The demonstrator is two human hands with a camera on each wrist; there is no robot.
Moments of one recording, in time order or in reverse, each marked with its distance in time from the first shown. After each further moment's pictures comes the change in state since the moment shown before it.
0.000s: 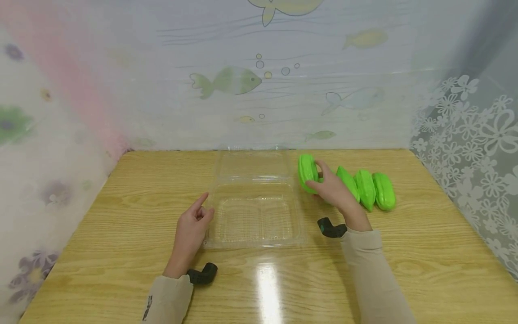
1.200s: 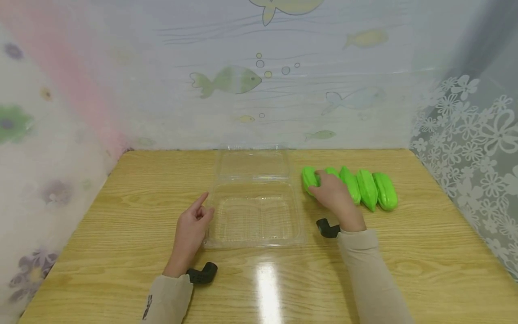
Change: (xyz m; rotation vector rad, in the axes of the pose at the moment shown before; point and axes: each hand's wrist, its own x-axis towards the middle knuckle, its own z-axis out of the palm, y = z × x) left_hand -0.008 0.022 -0.003 -0.015 -0.008 -0.012; right_hand 0.000 0.004 0.008 -0.483 0.099 0.011
